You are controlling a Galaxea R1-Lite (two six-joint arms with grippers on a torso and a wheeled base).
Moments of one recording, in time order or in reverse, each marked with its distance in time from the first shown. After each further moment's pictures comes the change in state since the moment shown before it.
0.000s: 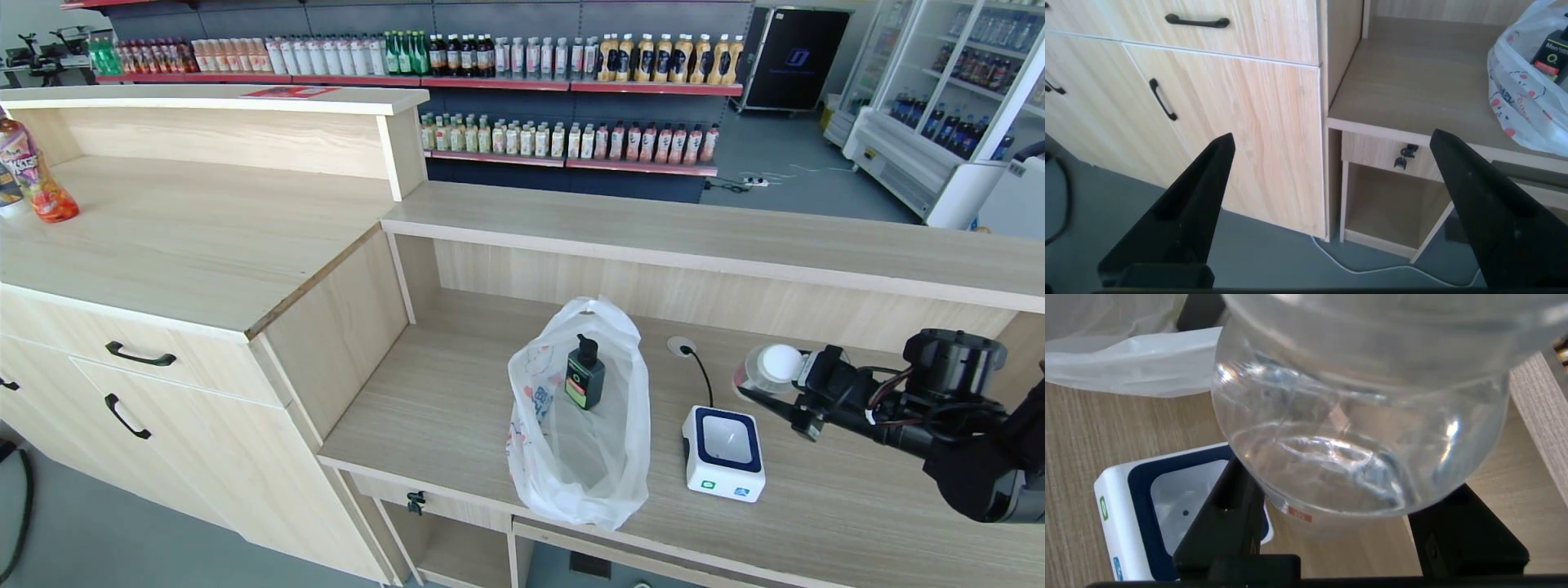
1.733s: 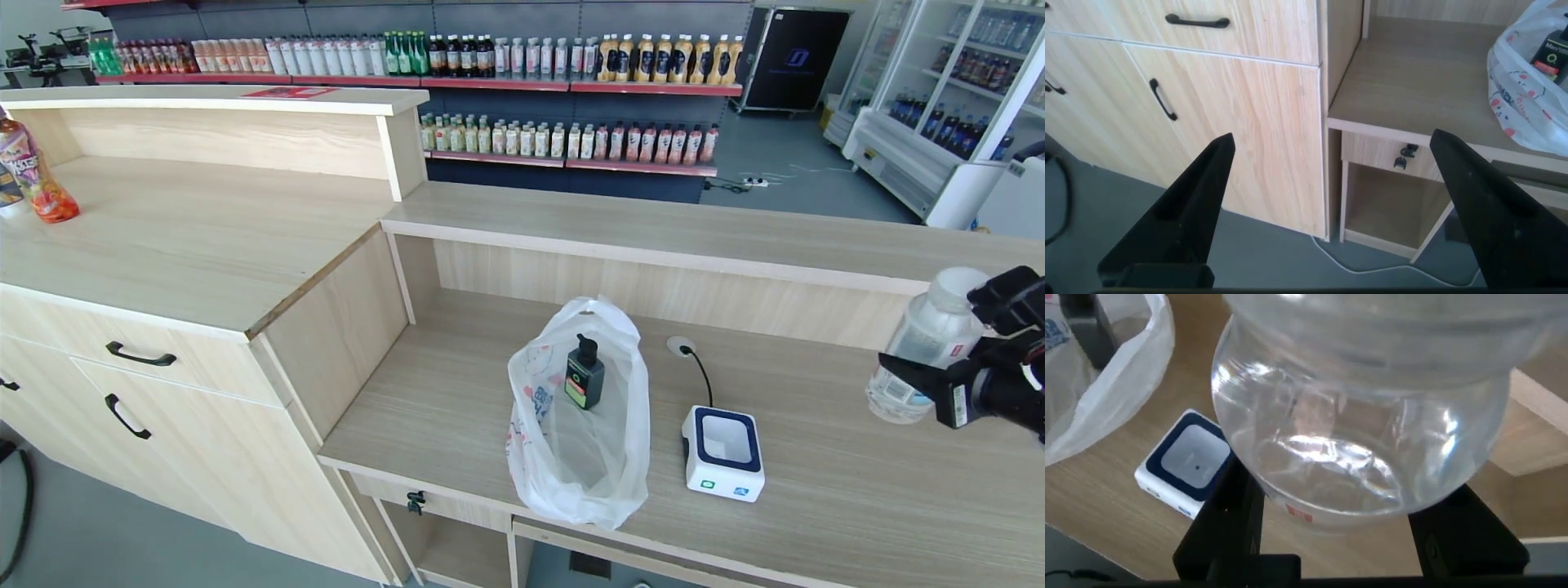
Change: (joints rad) left arm 0.000 0.000 0.000 0.000 0.000 0.000; right arm -0.145 -0.609 0.070 0.559 -0.402 0.536
